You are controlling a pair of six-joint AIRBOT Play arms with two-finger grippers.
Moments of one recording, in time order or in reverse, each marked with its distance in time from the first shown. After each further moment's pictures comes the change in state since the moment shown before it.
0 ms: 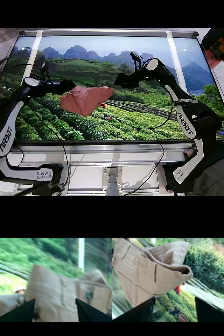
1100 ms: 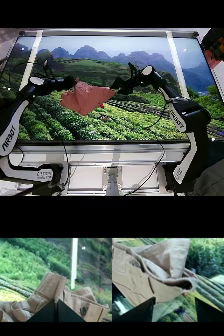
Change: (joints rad) left arm -0.060 -0.006 0.013 -0.107 0.082 0.001; right arm 0.005 -0.144 0.000 0.179 -0.017 0.067
